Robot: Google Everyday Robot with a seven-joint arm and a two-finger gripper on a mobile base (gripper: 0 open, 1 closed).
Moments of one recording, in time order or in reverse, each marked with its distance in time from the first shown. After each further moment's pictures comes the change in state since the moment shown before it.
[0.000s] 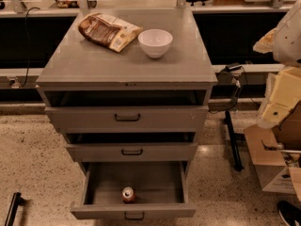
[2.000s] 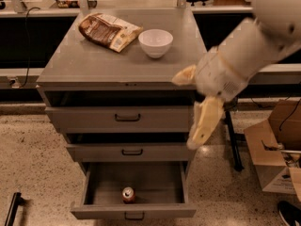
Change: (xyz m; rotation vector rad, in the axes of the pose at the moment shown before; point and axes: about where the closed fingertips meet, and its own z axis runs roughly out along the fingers) arm -0.118 0.046 0.094 -0.273 -0.395 -0.253
